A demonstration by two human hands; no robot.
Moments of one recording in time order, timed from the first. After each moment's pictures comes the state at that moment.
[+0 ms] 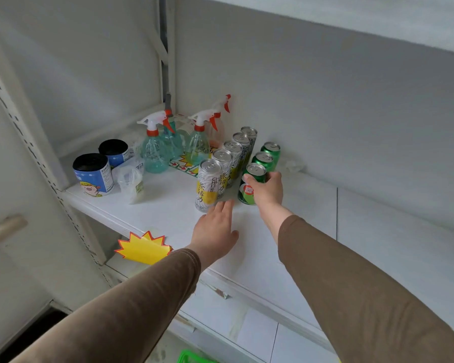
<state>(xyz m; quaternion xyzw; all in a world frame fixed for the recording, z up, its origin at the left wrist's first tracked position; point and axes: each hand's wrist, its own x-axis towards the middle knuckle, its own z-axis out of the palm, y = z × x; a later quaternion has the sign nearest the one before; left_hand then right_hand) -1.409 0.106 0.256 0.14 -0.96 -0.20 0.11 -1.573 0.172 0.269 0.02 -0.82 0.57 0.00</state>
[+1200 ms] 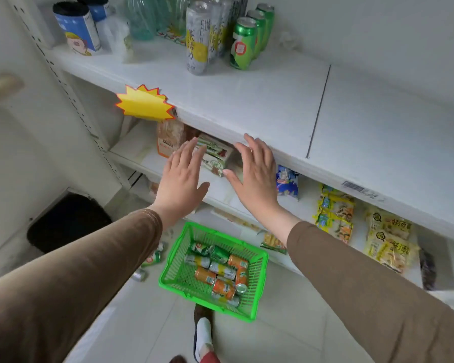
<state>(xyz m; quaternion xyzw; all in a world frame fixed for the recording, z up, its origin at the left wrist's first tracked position) -1.182 0.191 0.146 0.11 -0.97 -0.15 0.17 -1.282 0.356 0.159 0.35 -0.90 0.21 0.13</state>
